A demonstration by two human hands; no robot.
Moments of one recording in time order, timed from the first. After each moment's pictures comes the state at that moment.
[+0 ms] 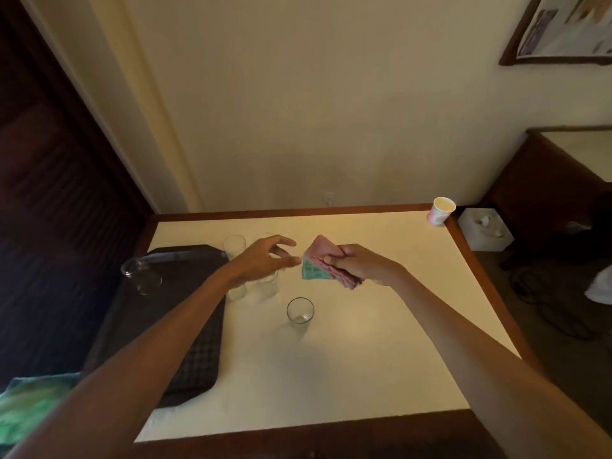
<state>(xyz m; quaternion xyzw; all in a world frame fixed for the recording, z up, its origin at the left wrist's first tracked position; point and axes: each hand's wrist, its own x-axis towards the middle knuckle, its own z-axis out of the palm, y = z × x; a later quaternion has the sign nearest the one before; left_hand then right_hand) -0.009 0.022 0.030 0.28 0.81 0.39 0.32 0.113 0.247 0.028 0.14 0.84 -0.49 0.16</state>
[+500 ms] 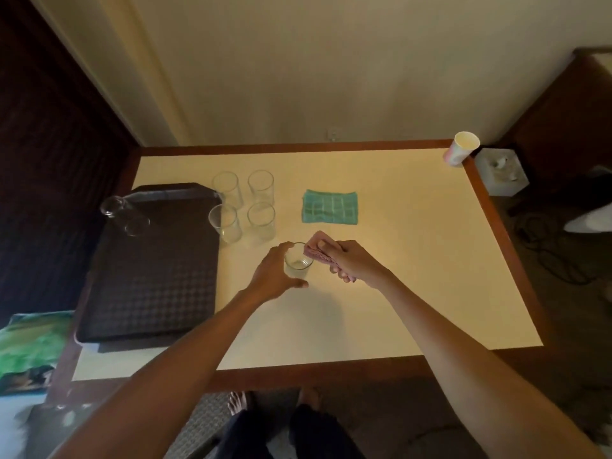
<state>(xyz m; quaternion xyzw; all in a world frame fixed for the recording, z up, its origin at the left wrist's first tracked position) 0.068 0.017 -0.130 0.20 0.88 0.32 0.30 0.155 0.209 -0.080 0.25 0.76 -0.58 0.15</state>
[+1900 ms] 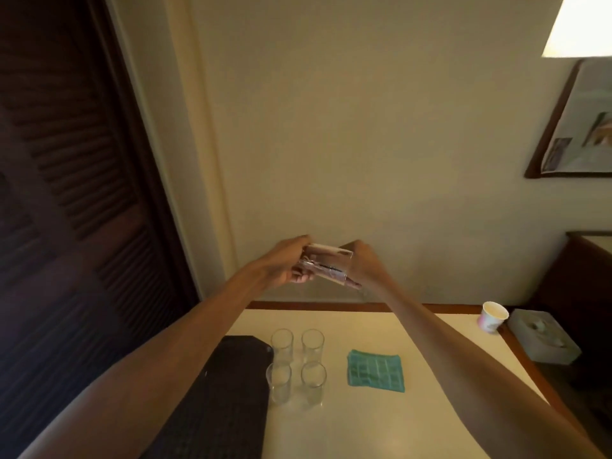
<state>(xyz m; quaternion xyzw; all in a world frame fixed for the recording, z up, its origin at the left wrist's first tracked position) -0.095 0.007 0.215 0.14 0.73 0.60 0.30 -0.015 0.167 0.205 0.14 0.93 -0.33 -0.12</state>
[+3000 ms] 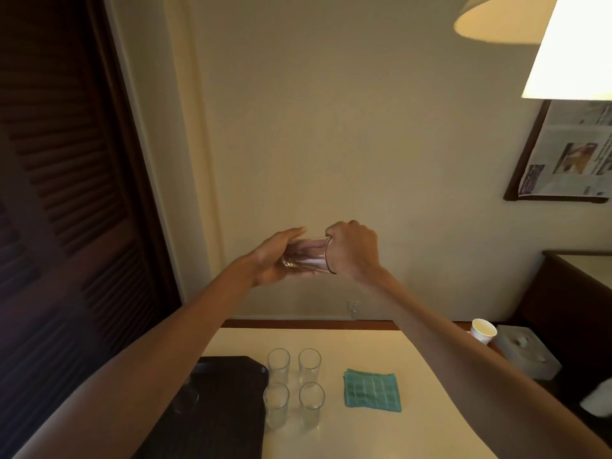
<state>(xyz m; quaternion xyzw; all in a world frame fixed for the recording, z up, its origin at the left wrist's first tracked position) -0.124 -0.015 0.253 0.16 0.62 0.67 0.37 -0.023 0.119 0.280 0.15 0.96 -0.08 -0.22</state>
